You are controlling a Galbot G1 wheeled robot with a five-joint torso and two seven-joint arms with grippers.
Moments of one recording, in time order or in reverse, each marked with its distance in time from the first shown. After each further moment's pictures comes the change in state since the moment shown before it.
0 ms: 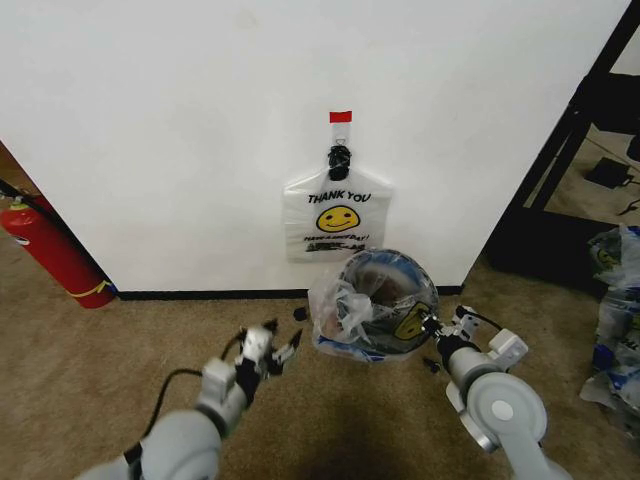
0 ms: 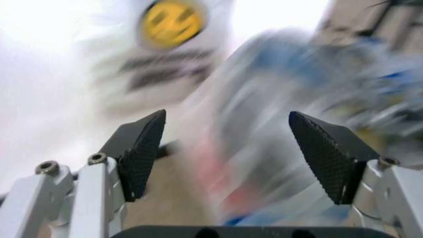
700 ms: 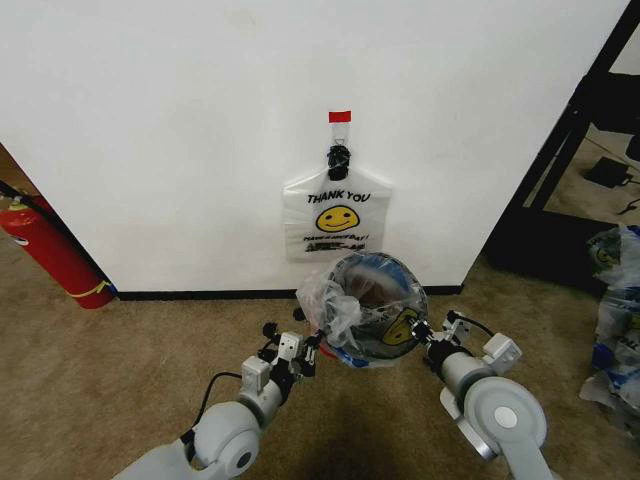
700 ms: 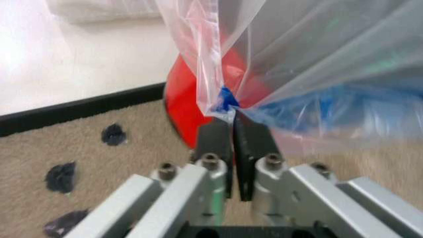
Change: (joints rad) left arm 0.109 -0.147 0.107 0.321 0.222 -0.146 0.158; right arm 0.001 0.001 0.021 0.025 0.131 -0.031 0.046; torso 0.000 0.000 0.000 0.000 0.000
